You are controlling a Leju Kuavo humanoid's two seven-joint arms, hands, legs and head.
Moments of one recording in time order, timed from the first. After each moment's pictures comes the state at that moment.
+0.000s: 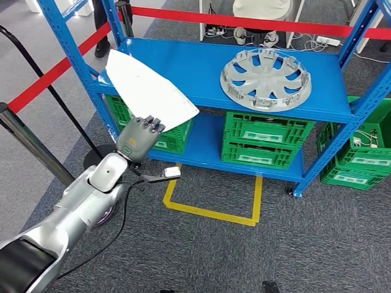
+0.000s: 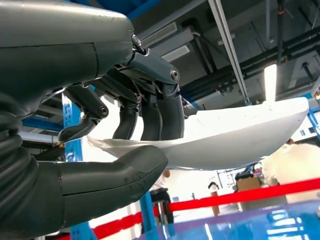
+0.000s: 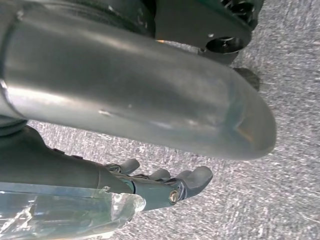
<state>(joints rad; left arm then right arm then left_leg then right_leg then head) -0.71 0.02 -0.75 -0.72 -1.46 0.70 -0.02 -0.16 0.04 1.56 -0.13 -1.40 -0.36 -0.22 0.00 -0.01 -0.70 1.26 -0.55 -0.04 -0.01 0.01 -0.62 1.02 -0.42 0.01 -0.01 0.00</state>
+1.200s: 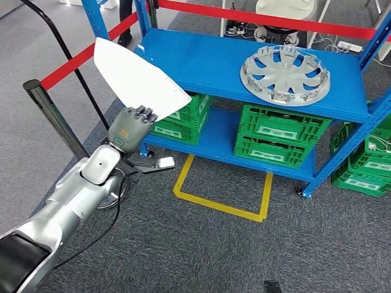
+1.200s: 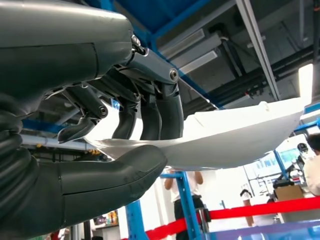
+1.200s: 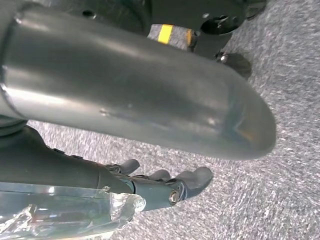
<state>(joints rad) -0.74 0.04 -0.74 -0.75 -1.47 0.70 -0.01 -0.16 0.05 1.56 -0.13 -1.39 -0.43 -0.23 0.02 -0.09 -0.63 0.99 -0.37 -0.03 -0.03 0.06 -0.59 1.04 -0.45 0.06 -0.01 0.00</state>
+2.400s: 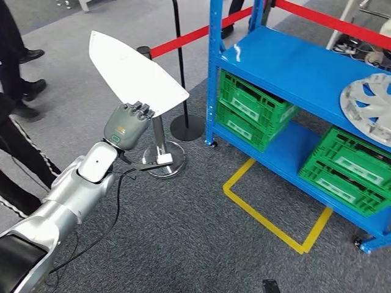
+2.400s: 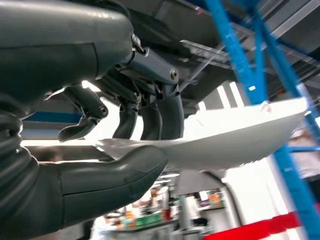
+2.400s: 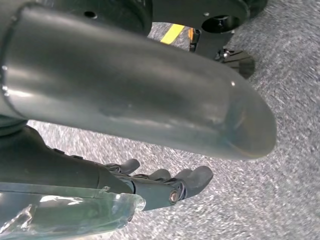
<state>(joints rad) -0.76 0.05 -0.74 -0.76 -1.47 0.69 -0.01 -0.16 0.04 1.56 -0.13 -1.39 -0.43 -0.22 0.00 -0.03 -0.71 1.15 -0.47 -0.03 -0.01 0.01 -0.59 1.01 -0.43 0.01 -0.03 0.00</state>
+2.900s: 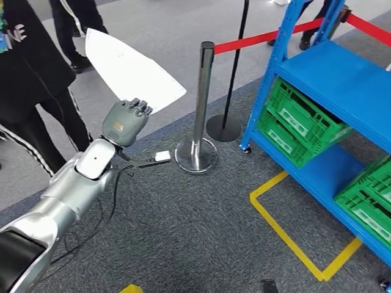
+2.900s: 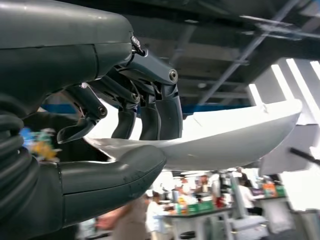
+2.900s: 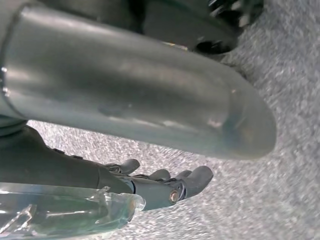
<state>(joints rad) -0.77 0.05 -0.73 -0.76 -1.47 0.69 -0.01 -0.16 0.04 1.56 -0.13 -1.39 -0.43 -0.22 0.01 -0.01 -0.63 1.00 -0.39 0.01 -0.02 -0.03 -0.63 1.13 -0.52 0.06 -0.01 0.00</state>
